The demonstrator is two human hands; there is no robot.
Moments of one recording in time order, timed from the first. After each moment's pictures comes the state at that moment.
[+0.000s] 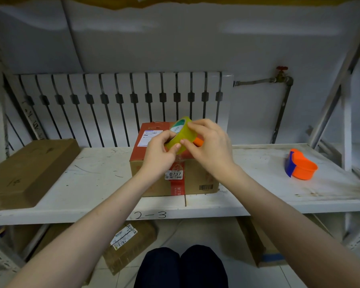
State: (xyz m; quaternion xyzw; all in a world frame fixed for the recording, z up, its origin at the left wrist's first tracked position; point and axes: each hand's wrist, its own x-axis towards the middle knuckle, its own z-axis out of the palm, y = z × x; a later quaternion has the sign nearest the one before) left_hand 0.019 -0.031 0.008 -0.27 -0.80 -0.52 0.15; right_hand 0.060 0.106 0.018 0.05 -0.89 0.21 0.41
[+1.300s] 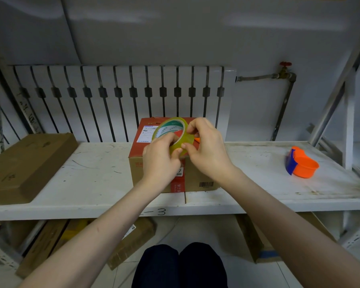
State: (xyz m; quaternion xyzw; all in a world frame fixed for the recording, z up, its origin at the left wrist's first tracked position) left_hand 0.040 -0.033 -0.001 -0.23 -0.86 -0.40 0.23; right_hand 0.066 0.090 0.018 0.08 -0.88 0.33 0.34
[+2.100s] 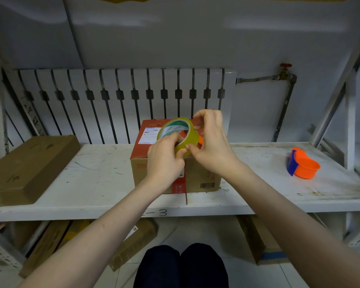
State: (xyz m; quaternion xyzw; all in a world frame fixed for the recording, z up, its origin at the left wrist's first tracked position) left_hand 0.047 -0.027 0.009 -0.24 -0.87 -0.39 0.21; right_hand 0.065 0.100 0.028 0.09 -0.88 0.32 0.34
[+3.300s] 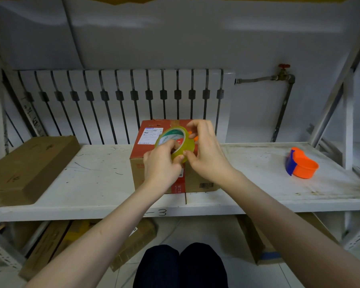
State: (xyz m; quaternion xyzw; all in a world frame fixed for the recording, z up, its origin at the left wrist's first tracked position) left_hand 0.052 -0.031 0.001 -0.19 -0.89 -0.39 0.17; right_hand 0.071 0.093 0.012 0.10 -0.89 0.33 0.31
